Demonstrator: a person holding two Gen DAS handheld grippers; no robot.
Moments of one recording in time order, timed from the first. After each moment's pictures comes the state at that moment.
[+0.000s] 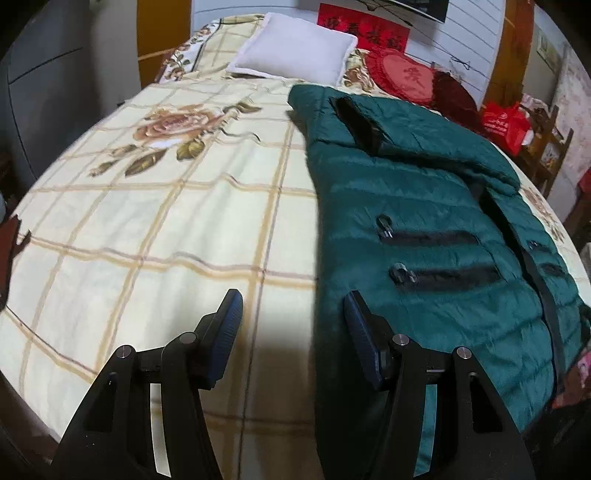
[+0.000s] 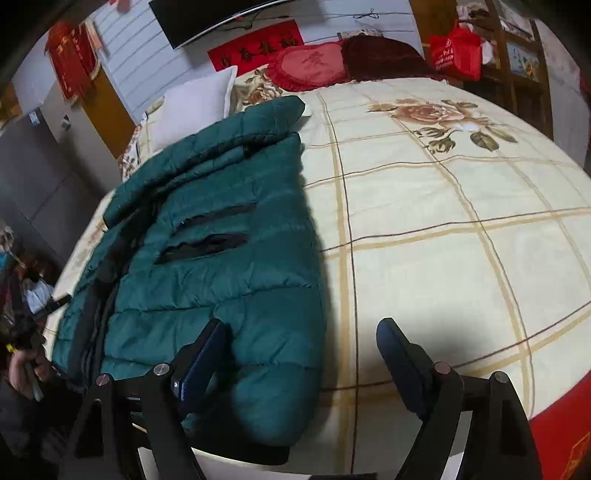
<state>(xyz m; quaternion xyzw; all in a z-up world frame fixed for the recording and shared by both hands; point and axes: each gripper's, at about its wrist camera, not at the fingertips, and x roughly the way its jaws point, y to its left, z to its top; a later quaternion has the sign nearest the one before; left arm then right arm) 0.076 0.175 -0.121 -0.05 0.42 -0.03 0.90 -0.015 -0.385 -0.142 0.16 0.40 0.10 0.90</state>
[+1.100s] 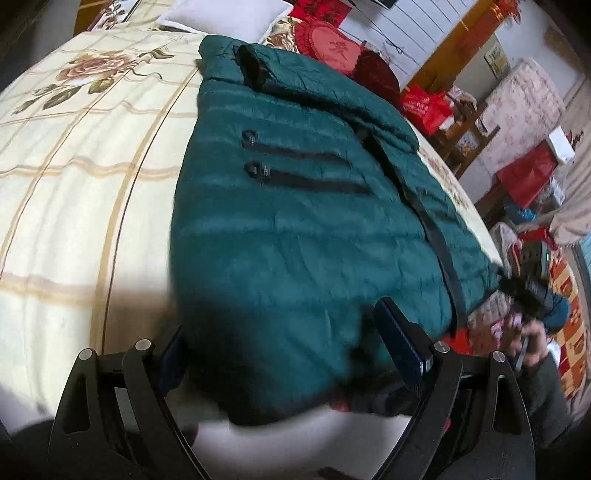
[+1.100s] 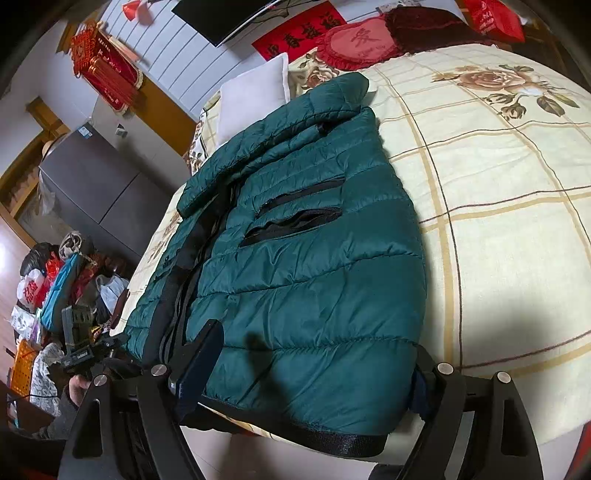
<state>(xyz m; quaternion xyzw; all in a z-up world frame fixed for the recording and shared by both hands) 0.036 0.147 -0.123 -0.15 0.47 -0.22 0.84 -0.015 -0.369 -0.143 0.23 0.41 0.25 0.85</state>
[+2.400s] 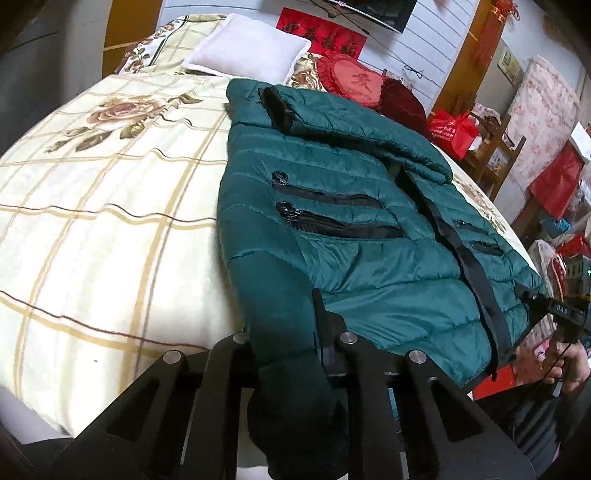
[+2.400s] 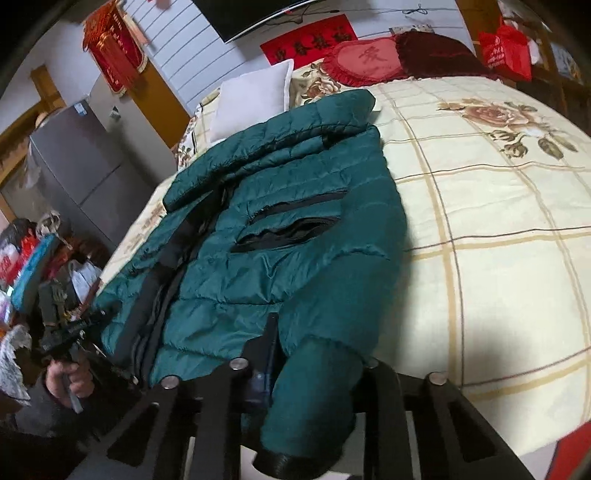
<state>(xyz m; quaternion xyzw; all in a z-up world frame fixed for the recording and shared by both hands) 0.030 0.143 -0.117 -0.09 0.40 -0.13 0.90 -0.024 -0.350 -0.132 0.15 0.39 0.21 0.88</state>
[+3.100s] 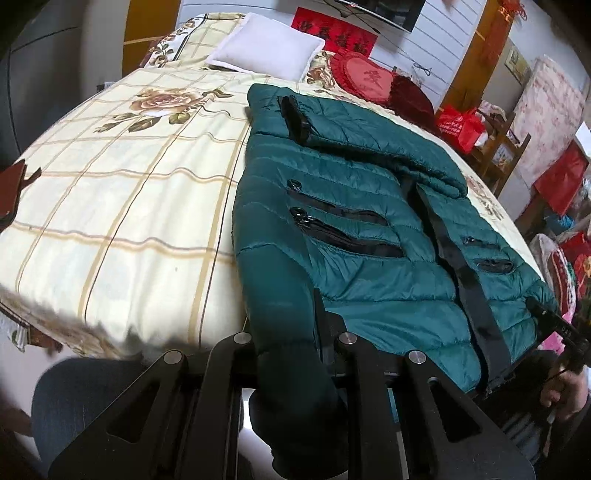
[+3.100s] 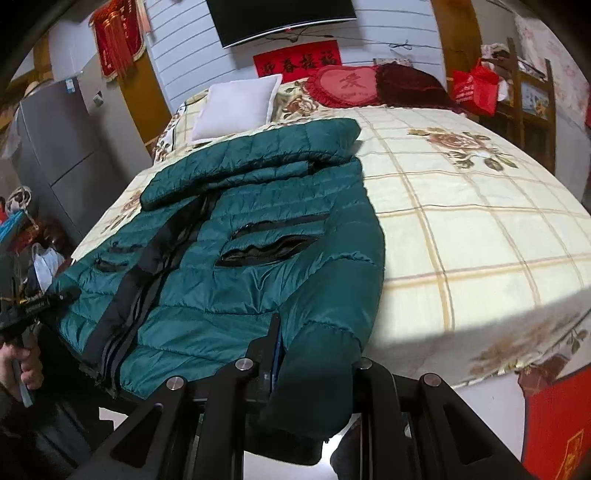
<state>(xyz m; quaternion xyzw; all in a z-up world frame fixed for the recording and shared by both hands) -0.026 0.173 -0.092 -0.10 0.42 -0.11 0.90 -0.108 -0.314 -0.105 0.10 0.37 0.11 0.92</state>
